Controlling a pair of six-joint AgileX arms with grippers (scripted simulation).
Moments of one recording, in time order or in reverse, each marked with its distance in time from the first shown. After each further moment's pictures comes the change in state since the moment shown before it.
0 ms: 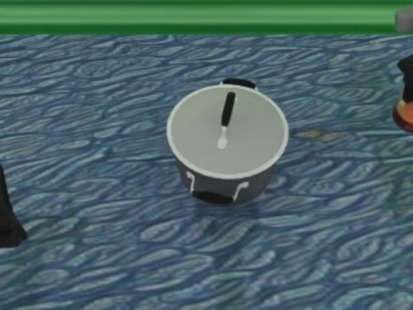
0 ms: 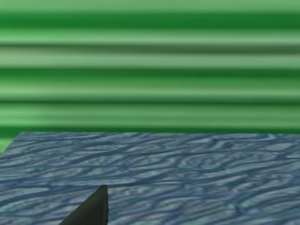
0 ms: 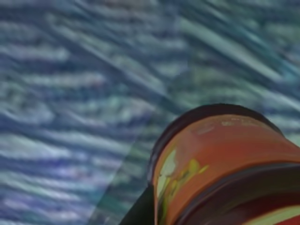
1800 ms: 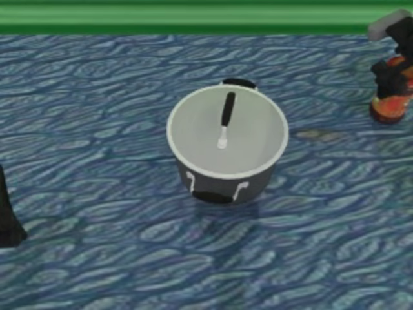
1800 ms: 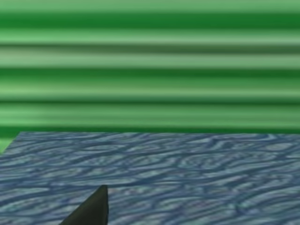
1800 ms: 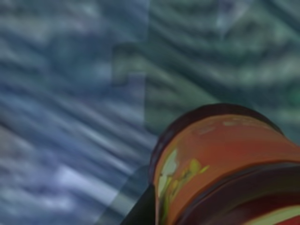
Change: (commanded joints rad) left arm 0.000 0.000 0.000 0.000 0.000 0.000; right arm -0.031 0.523 0.517 0.005 -0.008 -0.065
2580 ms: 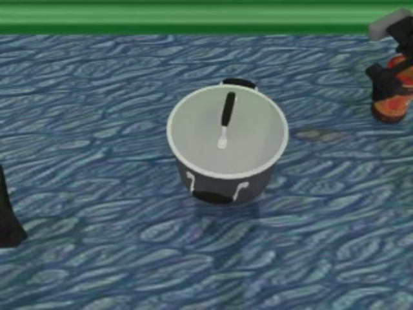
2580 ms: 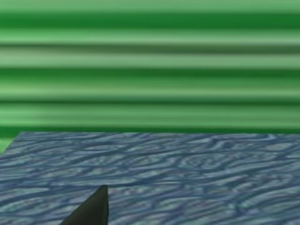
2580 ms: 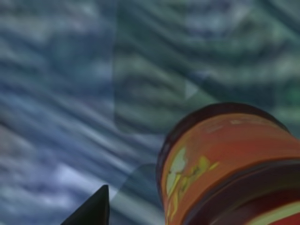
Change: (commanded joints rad) left arm 0.000 0.000 0.000 0.000 0.000 0.000; right arm 0.000 0.000 0.000 0.000 0.000 0.000
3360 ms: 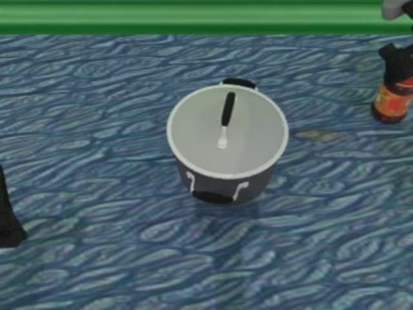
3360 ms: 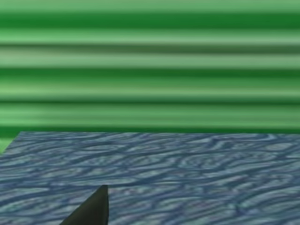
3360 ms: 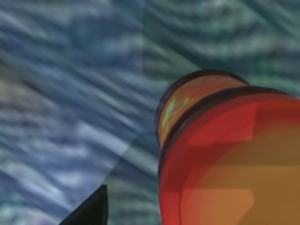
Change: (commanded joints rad) left arm 0.000 0.000 0.000 0.000 0.000 0.000; right arm -0.017 -0.039 0.119 -0.160 -0.001 -0.011
